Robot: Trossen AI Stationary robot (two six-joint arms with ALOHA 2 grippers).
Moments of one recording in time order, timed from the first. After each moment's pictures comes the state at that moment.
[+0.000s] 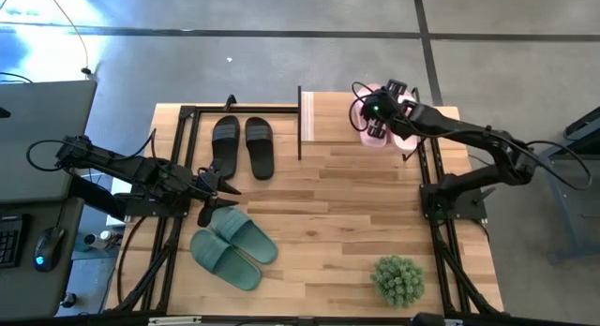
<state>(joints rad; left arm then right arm) -0.18 0.57 0.47 -0.36 -0.18 -0.21 -0.56 1.31 1.03 -0.57 0.69 -0.57</state>
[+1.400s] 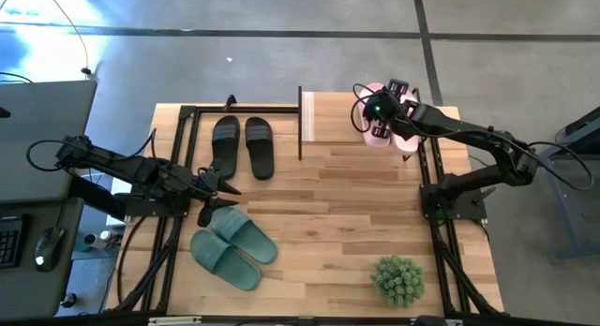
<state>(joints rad) -0.18 0.57 0.47 -0.36 -0.18 -0.21 -0.56 1.29 1.03 -0.62 0.71 -0.63</state>
